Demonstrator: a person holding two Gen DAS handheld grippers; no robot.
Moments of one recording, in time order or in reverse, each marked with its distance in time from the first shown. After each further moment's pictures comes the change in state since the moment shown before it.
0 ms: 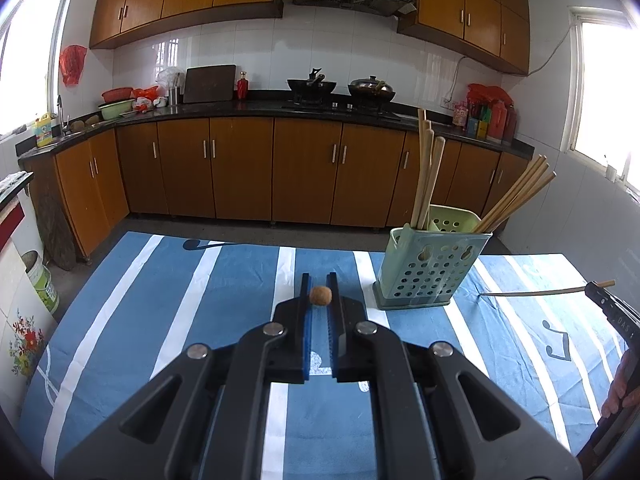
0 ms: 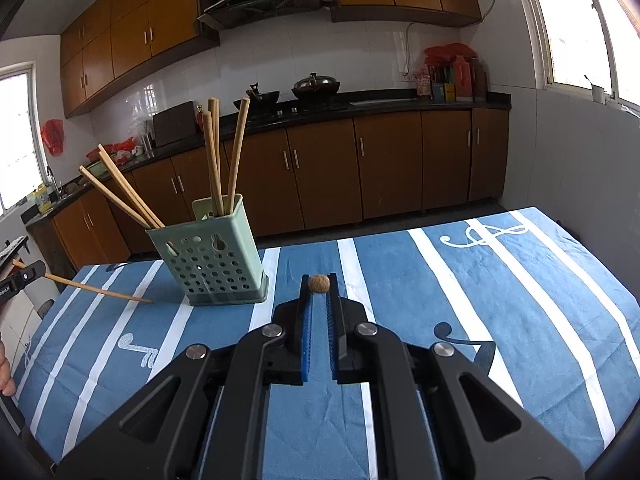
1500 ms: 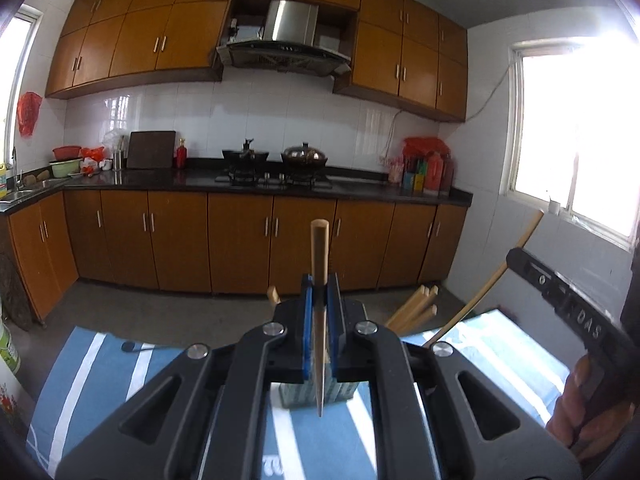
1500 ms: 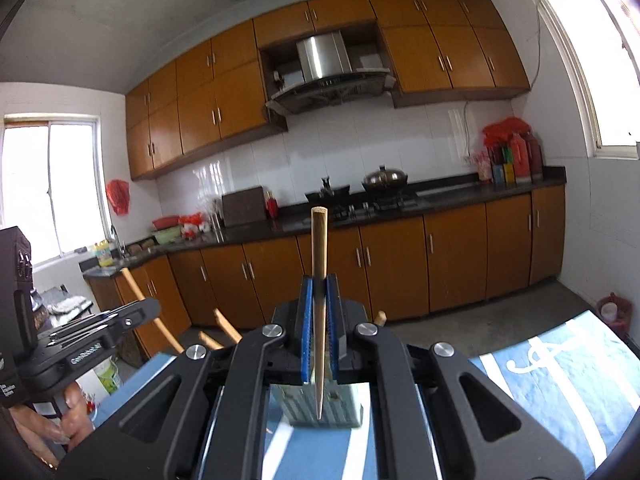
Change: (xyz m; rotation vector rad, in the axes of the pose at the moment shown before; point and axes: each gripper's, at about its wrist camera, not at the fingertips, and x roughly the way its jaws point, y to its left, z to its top) left arm -0.053 -0.091 0.117 0.047 -0.227 -0.208; right arm -0.058 0.071 0.122 -0.023 -0.321 0.240
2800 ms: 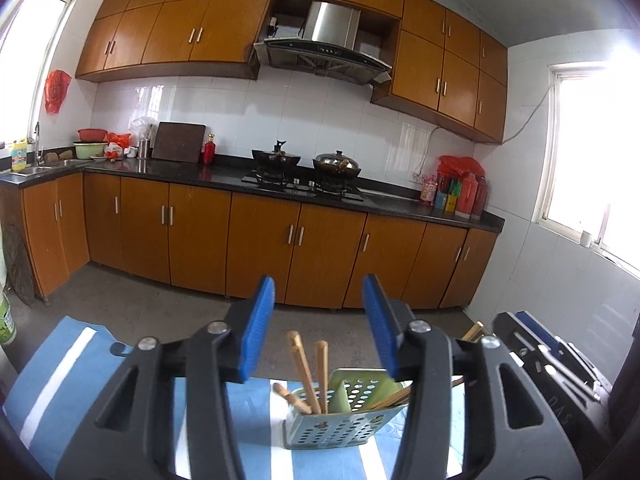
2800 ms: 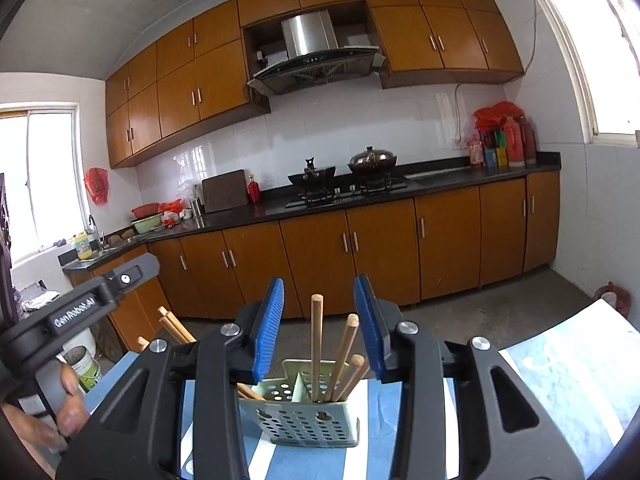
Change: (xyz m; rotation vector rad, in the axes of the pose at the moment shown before) left arm 0.069 0.026 -0.003 -0.095 -0.028 0.101; right arm 0.061 -0.004 -0.032 0.002 0.072 -0.071
